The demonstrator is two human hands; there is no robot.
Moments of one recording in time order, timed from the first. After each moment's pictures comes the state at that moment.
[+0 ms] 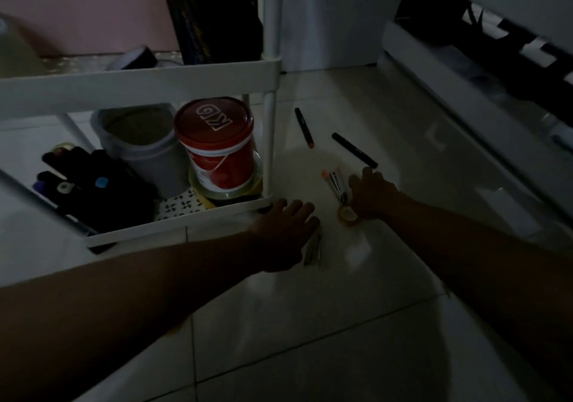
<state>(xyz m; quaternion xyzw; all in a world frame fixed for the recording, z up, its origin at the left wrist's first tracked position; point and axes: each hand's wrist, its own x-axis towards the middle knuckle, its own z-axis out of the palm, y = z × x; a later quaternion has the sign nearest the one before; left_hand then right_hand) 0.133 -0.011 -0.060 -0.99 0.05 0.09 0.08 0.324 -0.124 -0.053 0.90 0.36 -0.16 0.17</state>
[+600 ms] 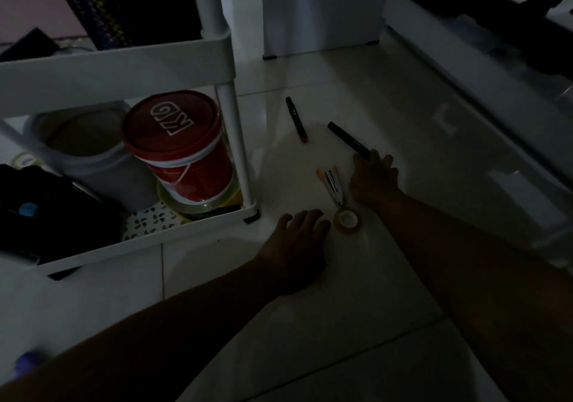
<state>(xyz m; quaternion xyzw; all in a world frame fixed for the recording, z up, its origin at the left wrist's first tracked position) 0.170 -0.033 -0.100 -0.99 -0.02 0.11 -0.11 0.381 -0.104 -0.104 0.96 0.25 -0.11 0.04</state>
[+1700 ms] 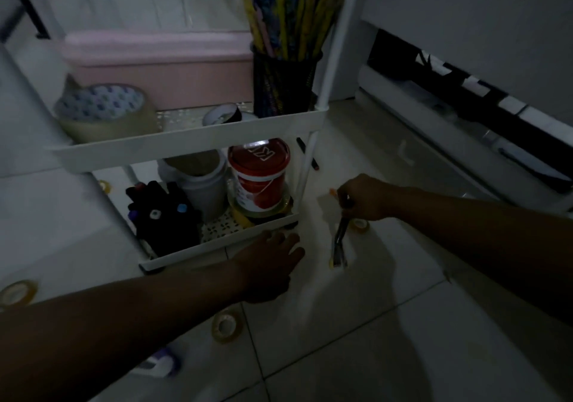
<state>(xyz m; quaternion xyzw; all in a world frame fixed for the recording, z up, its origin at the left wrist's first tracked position) 0.025 0.046 -0.029 -0.98 0.12 0.12 0.06 0.226 -0.094 0.056 0.87 0.46 -0.17 0.09</state>
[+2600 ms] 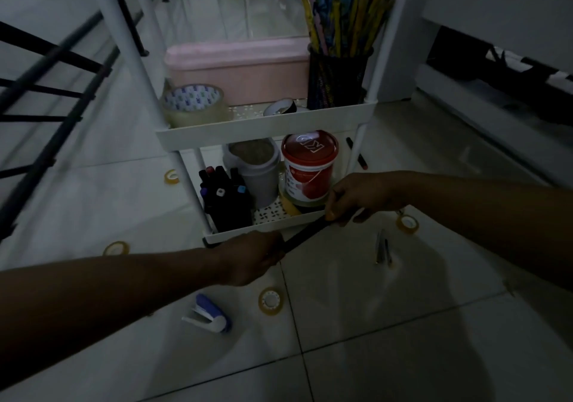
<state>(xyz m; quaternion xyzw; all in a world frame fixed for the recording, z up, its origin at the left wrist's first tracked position) -0.066 0.092 0.008 -0.95 -0.11 0.12 -0.26 0.161 -0.039 0.077 0.77 0.38 -0.48 -0.16</state>
